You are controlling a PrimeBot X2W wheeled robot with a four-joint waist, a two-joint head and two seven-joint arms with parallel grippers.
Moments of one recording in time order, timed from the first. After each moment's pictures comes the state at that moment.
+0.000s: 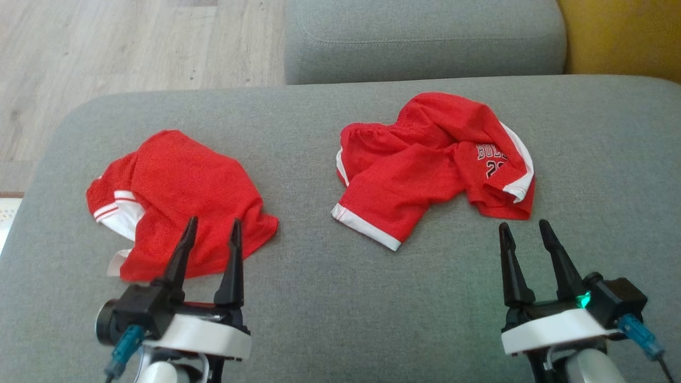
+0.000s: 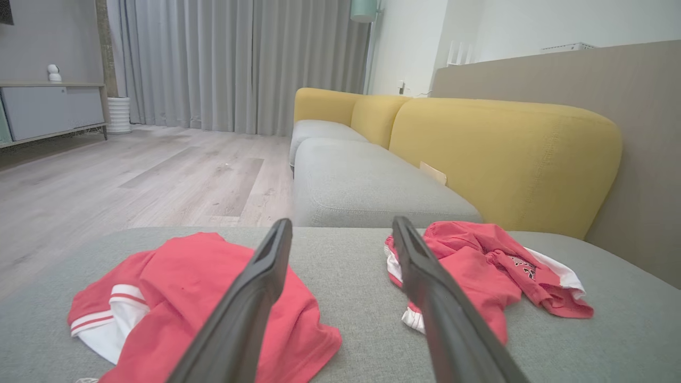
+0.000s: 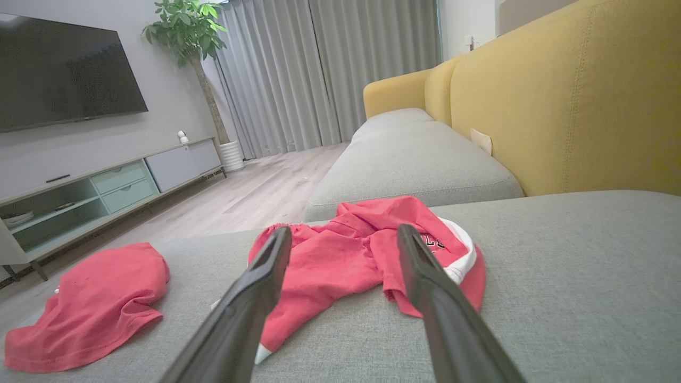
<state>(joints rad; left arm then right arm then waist) 0.05 0.06 -0.21 0.01 -0.18 0.00 -0.26 0.02 -0.05 0.10 0.20 0.23 0.13 -0.25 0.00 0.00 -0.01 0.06</state>
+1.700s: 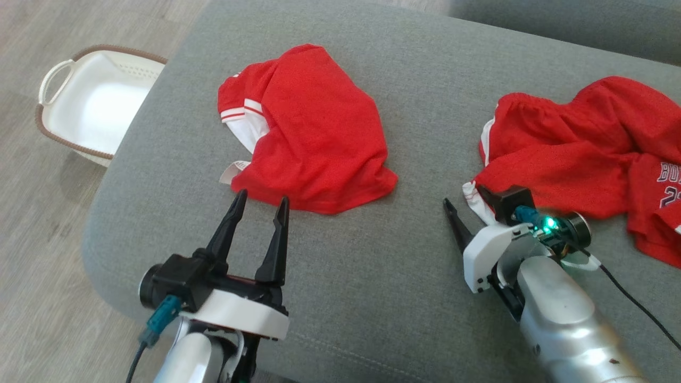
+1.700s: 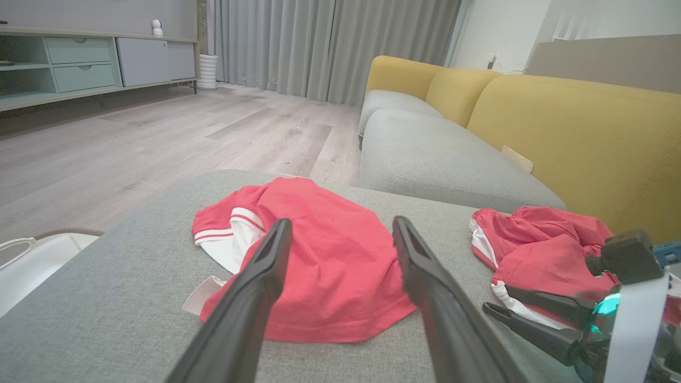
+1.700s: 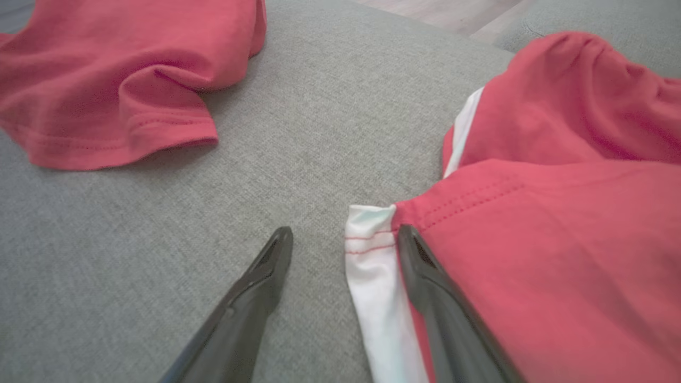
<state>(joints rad) -0.06 0.05 -0.35 0.05 -0.24 -0.01 -0.26 -0.53 -0.05 0.23 0.95 -0.06 0.13 -0.11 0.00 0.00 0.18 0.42</state>
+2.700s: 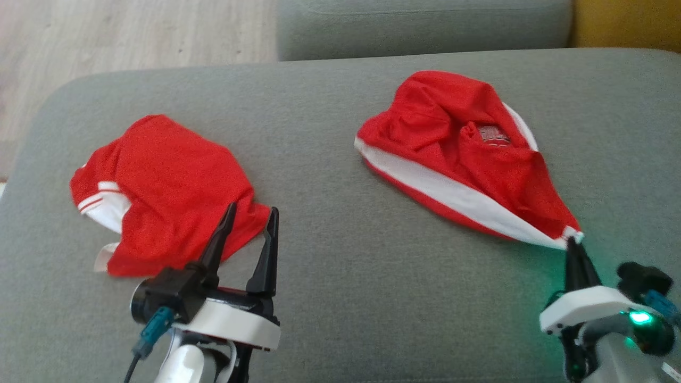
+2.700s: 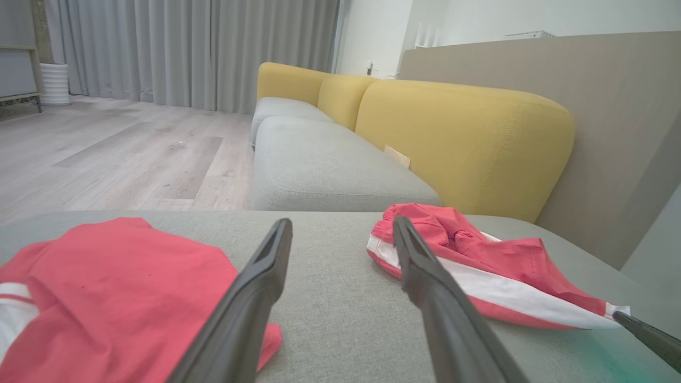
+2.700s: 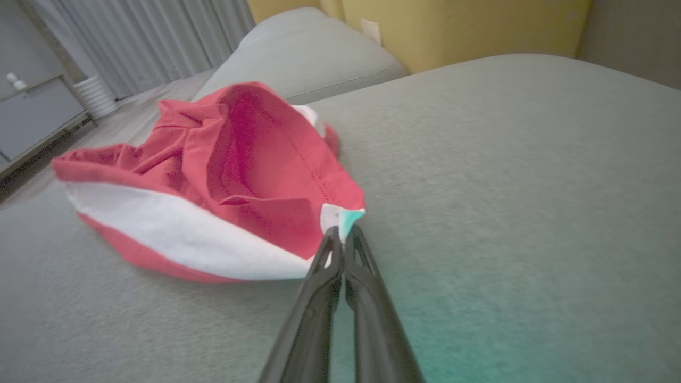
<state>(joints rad) -0.02 0.05 -0.32 0.05 -0.23 -0.01 -0.26 -0.22 -0.05 -0.14 0.71 0.19 0.13 -0.25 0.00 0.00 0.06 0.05</state>
